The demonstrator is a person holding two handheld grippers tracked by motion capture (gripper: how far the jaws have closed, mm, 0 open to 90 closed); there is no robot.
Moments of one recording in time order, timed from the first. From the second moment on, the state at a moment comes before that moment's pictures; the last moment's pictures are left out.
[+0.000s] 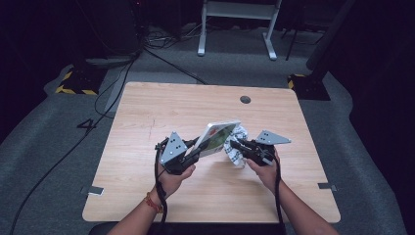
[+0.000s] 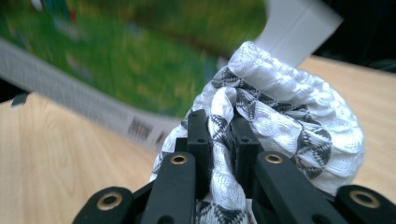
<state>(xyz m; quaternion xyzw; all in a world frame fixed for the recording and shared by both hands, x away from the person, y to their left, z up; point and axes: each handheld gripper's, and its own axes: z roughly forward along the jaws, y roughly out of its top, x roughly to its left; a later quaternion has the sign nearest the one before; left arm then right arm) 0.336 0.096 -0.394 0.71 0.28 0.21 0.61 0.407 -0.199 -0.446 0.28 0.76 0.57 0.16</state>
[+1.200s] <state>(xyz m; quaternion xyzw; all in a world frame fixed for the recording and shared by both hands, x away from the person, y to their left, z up) 0.330 0.098 -0.389 0.71 0.23 0.19 0.64 0.419 -0.250 -0.419 0.29 0.69 0.65 0.13</state>
